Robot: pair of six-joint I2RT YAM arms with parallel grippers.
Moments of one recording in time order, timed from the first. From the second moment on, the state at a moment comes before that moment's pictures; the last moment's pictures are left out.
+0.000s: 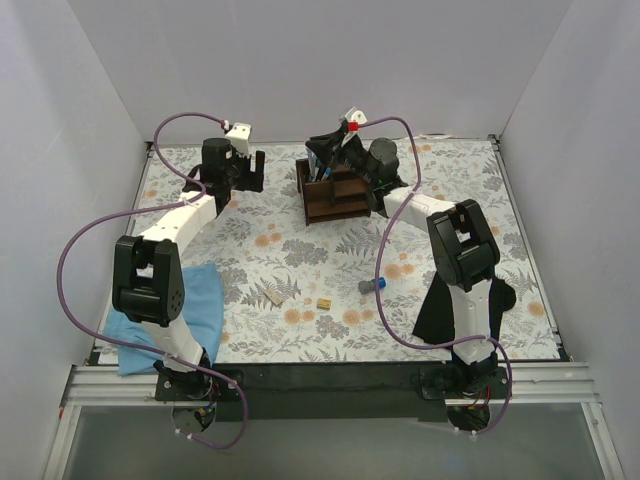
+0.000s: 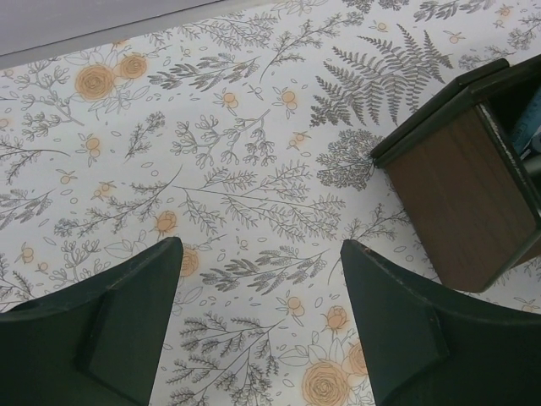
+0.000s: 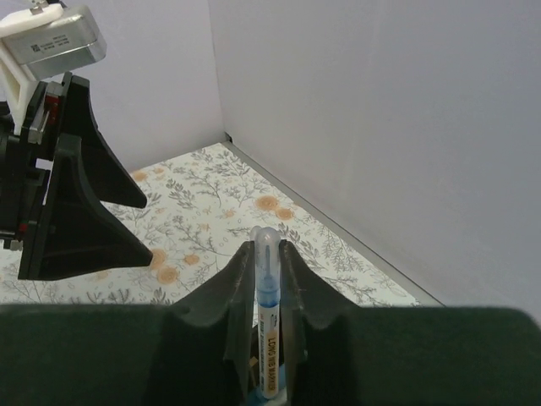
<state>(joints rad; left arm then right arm) -0.19 1.73 1.29 -0.03 0.06 0.04 0.49 2.11 1.49 0.88 -0.48 0.13</state>
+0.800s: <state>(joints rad) -0.17 1.51 1.13 -0.01 0.18 0.18 0.44 1.68 1.27 0.60 -0.47 -0.08</state>
